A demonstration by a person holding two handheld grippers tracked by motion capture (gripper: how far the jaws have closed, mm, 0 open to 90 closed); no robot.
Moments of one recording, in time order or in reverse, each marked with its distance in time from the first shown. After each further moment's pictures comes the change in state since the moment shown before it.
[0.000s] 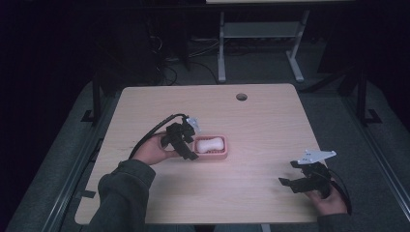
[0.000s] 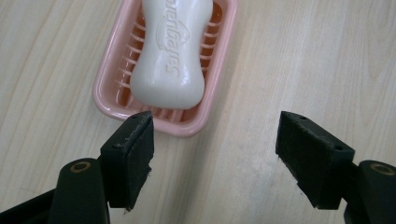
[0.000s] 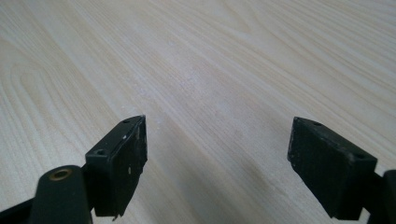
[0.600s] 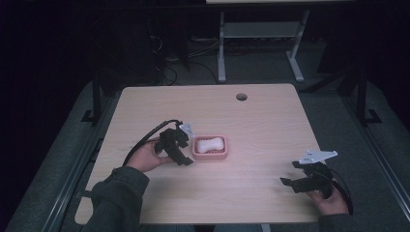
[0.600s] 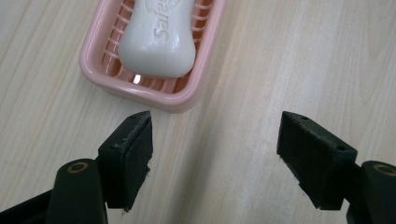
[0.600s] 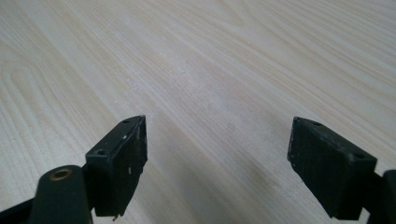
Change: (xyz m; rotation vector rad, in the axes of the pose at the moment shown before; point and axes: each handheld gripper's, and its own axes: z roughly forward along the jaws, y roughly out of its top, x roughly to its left) left arm -0.008 -0.022 -0.002 -0.009 0.010 -0.012; right arm -0.003 -0.003 -0.001 0.008 -0.013 0.009
